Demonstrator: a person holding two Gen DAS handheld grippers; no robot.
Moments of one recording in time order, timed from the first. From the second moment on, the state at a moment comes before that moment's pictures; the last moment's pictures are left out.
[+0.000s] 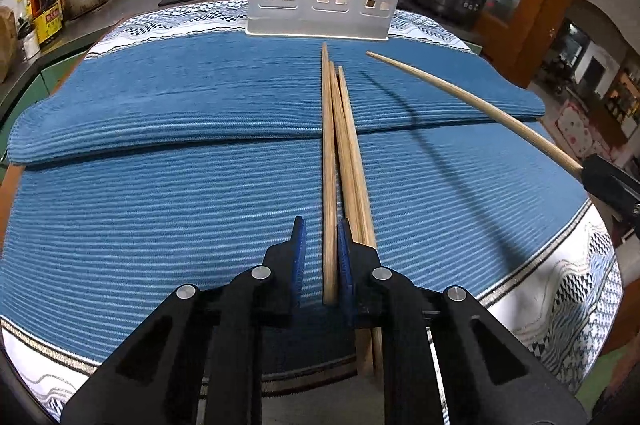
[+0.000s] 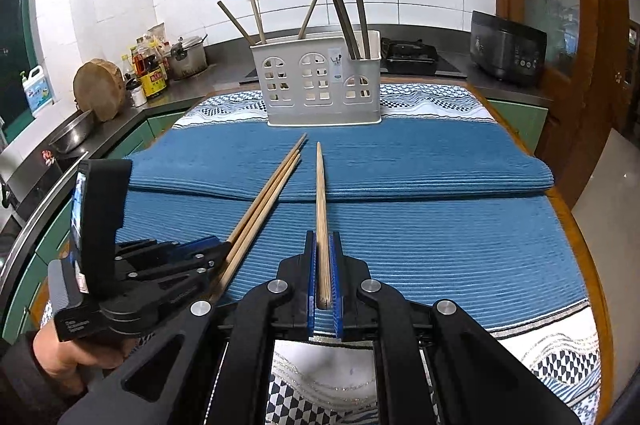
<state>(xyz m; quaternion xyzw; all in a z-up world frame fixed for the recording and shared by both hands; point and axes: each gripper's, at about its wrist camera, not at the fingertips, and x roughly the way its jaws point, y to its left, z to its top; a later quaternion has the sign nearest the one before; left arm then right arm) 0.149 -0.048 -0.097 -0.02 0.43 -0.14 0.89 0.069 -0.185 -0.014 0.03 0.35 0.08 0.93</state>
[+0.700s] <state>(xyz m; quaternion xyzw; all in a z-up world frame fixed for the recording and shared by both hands) 0.126 -0.018 -0.025 -0.06 0.33 -0.16 0.93 0.075 -0.196 0.036 0.00 0.30 0.09 0.95</state>
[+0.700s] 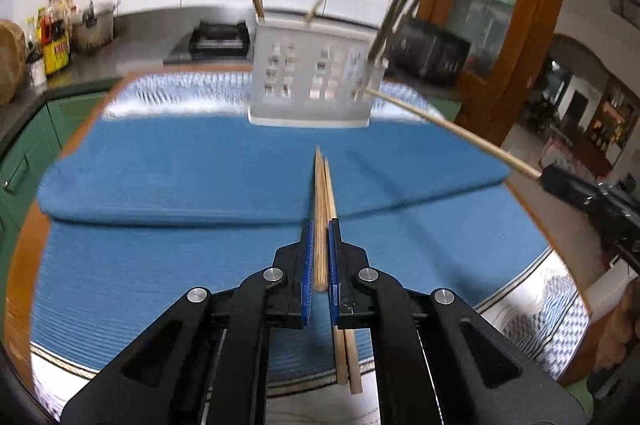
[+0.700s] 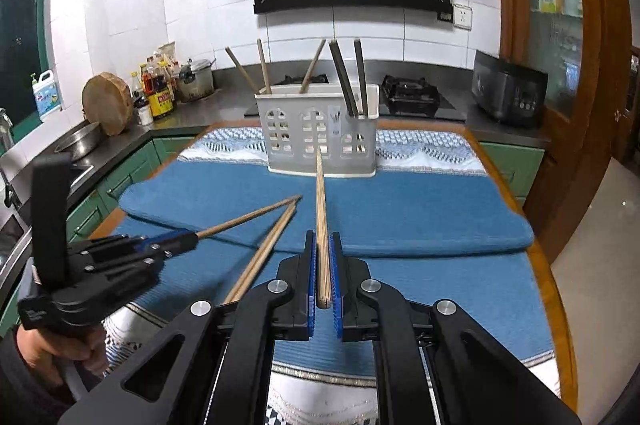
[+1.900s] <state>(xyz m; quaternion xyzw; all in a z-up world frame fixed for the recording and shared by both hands) 0.215 -0.007 0.140 -0.01 0.21 -0.18 0.96 0.184 -0.239 0.214 -0.09 0.32 0.14 0.93</state>
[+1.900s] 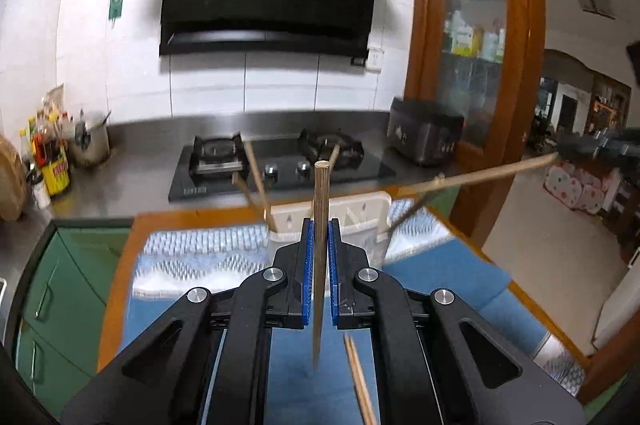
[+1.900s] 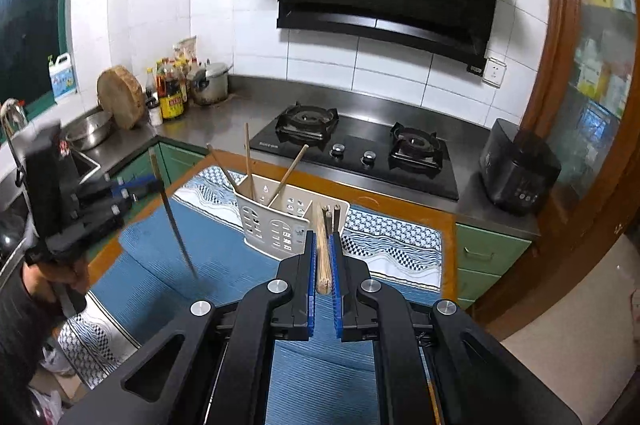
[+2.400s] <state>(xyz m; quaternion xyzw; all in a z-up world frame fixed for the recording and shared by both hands) 0.279 -0.028 0.225 -0.01 0.14 -0.16 0.98 0.273 -0.204 0.183 -0.16 0.42 0.15 0.88</state>
